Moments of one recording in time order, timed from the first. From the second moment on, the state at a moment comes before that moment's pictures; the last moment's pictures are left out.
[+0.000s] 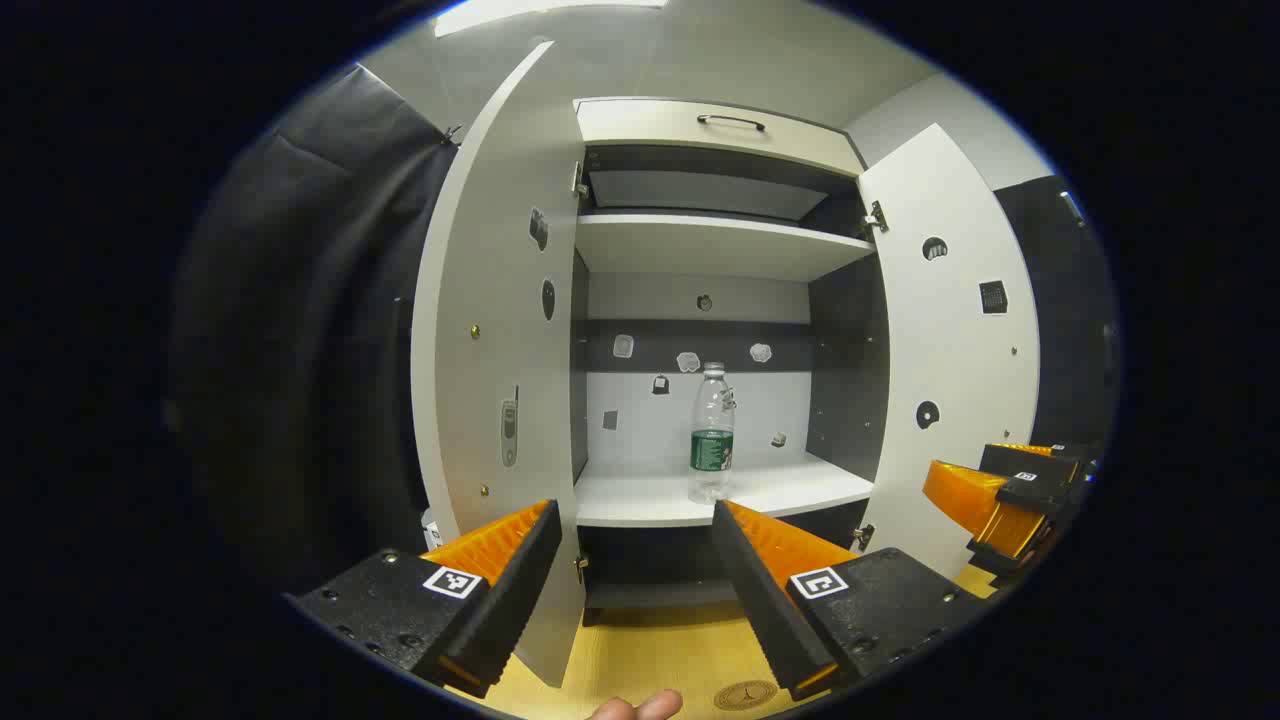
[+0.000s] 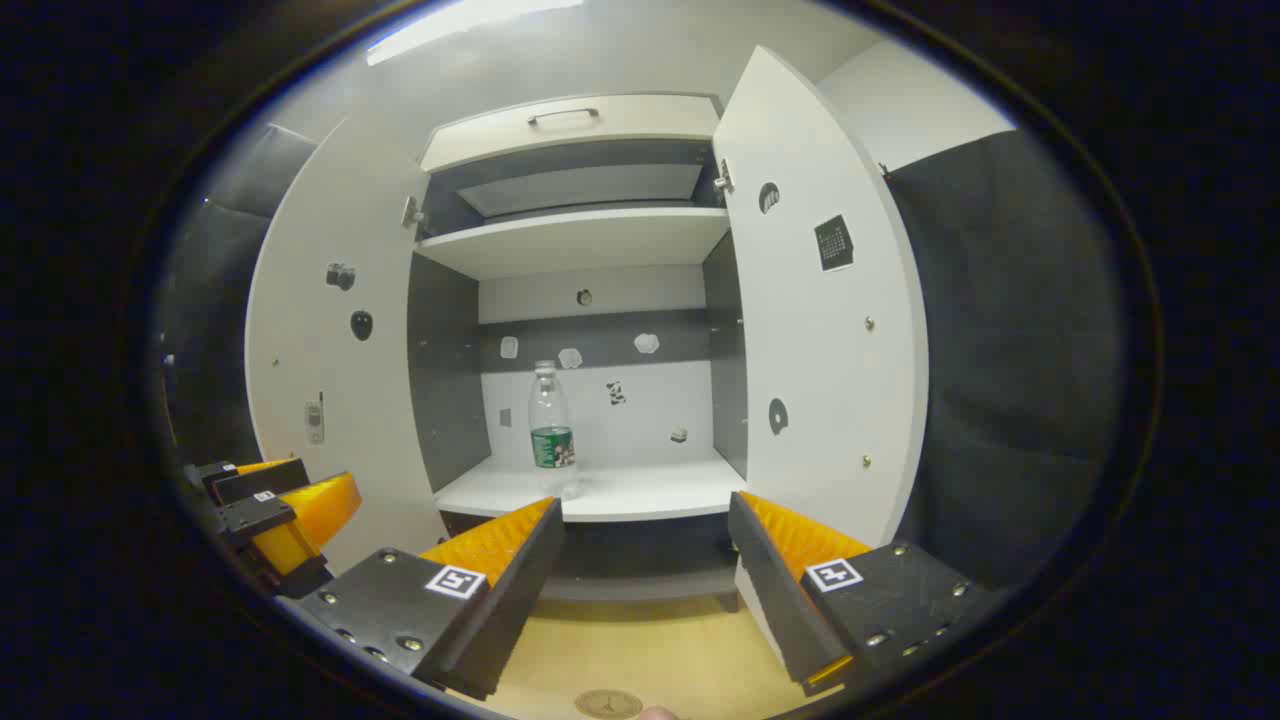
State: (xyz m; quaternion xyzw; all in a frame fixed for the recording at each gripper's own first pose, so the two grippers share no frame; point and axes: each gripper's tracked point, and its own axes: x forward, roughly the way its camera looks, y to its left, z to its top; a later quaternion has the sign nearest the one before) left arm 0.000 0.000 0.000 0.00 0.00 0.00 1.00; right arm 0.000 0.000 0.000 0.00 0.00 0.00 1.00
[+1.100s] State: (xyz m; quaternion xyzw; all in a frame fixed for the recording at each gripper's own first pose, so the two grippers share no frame) left arm 0.052 -0.009 -0.014 0.00 0.02 -0.01 1.00; right arm 0.025 0.000 -0.009 -0.02 0.02 0.00 1.00
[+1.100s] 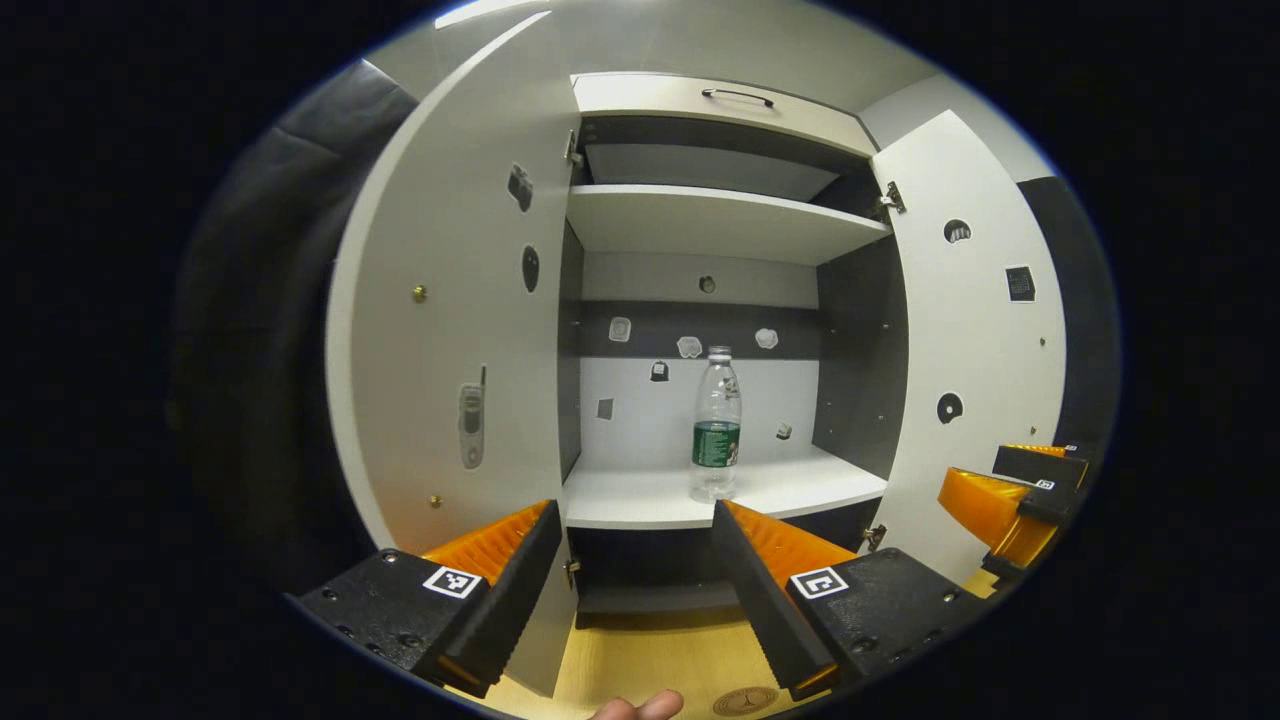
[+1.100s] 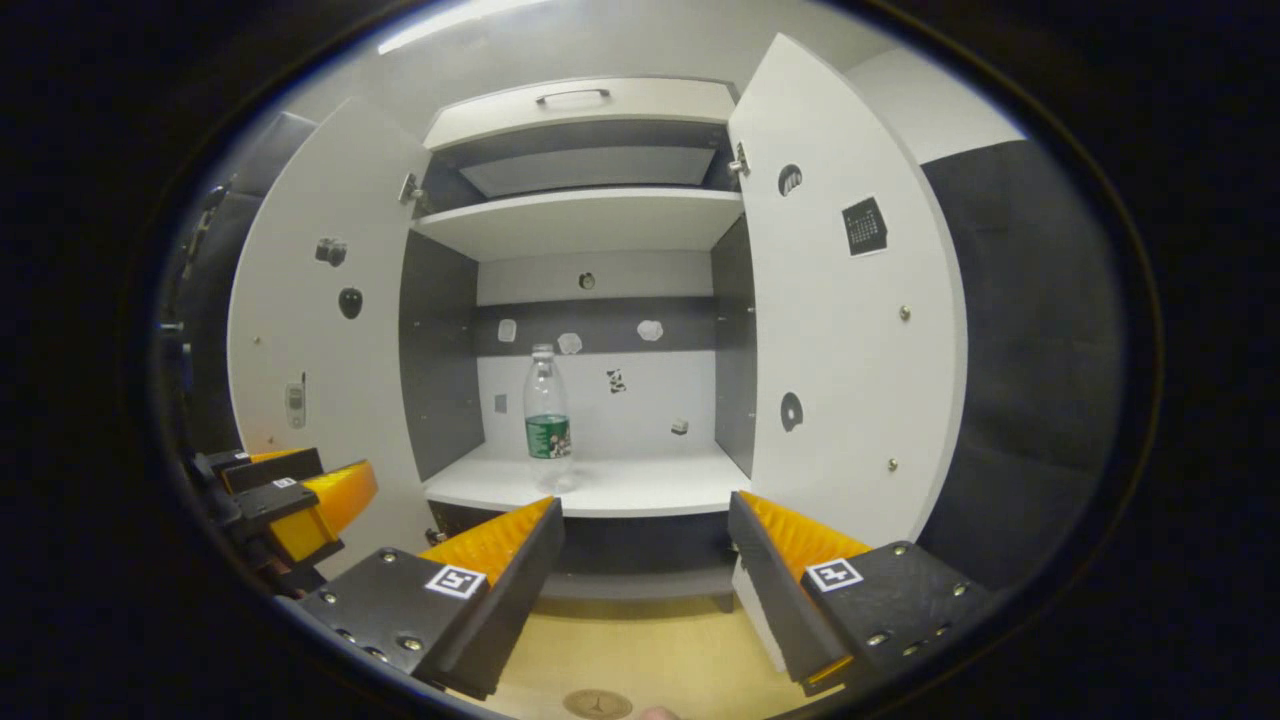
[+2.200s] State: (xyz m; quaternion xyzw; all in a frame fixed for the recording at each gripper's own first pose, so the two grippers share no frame) left arm 0.293 -0.096 -0.021 -0.02 0.04 -0.06 1.00; right arm 0.026 -0.053 -0.022 -0.03 0.06 -0.06 1.00
